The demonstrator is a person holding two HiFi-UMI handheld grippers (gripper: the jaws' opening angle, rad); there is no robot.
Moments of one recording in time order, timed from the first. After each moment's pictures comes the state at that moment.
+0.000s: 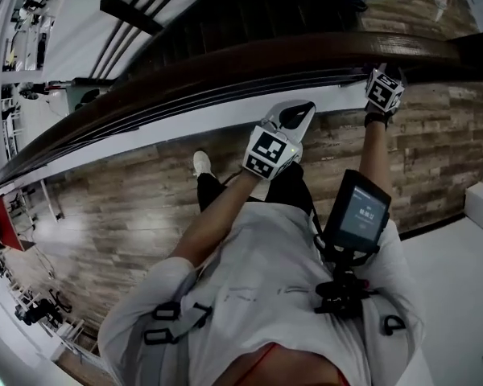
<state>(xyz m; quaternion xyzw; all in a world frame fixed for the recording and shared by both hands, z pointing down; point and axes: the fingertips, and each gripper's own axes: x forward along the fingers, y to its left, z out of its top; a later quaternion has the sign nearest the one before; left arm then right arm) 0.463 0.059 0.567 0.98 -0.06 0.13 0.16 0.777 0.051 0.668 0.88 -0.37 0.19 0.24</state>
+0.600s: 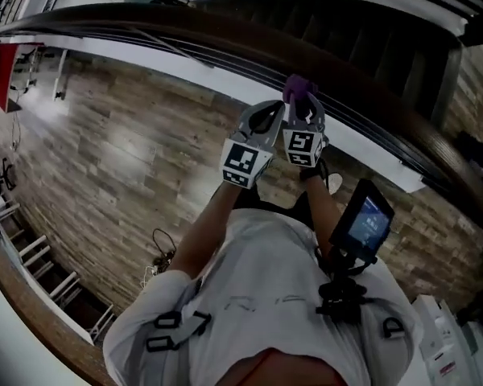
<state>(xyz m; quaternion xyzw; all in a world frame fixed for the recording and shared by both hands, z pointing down) 0.019 -0.126 0.581 0.88 -0.44 0.11 0.15 0.058 -0.156 0.702 0.53 -0.81 0.08 0.23</state>
